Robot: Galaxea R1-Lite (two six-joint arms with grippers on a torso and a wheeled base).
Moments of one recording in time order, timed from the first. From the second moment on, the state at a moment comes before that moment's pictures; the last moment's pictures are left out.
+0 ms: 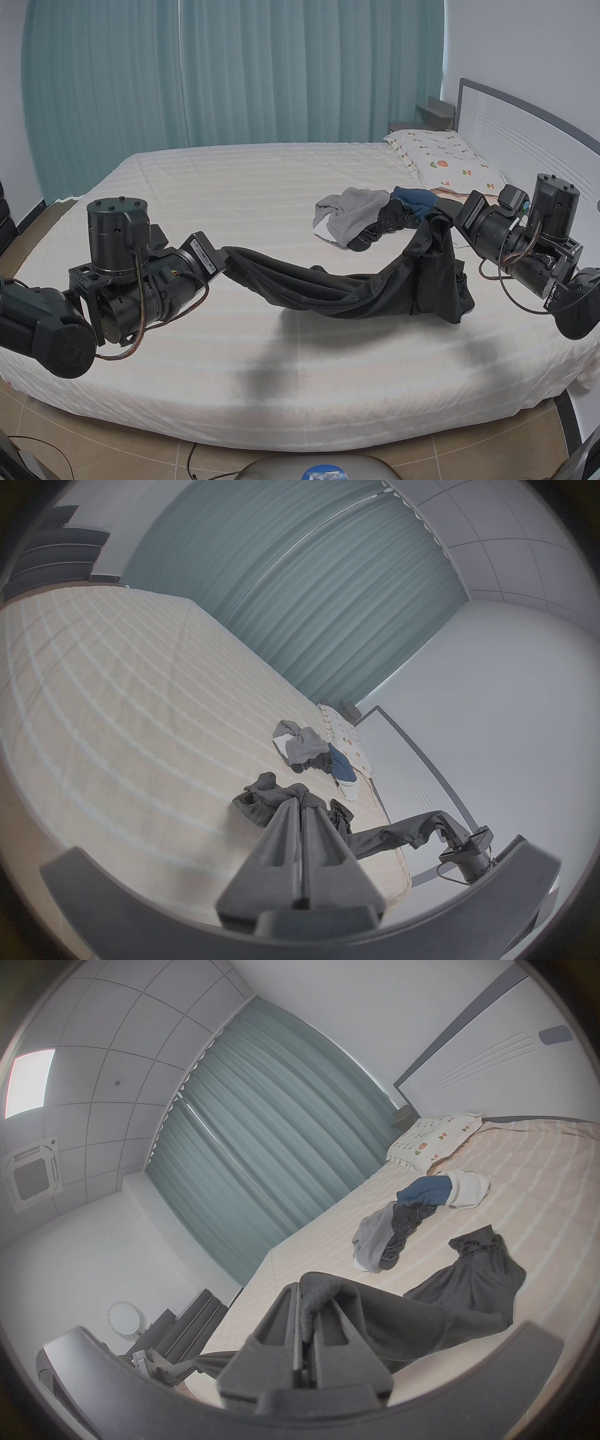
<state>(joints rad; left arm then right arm) -0.49 1.67 -0.76 -0.65 0.09 -0.83 0.39 1.69 -0.80 -0.90 -0.01 0.69</state>
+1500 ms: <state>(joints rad) -0.48 1.65 -0.76 -0.64 0.09 -0.83 0.39 1.71 -0.82 -0.90 -0.01 0.69</state>
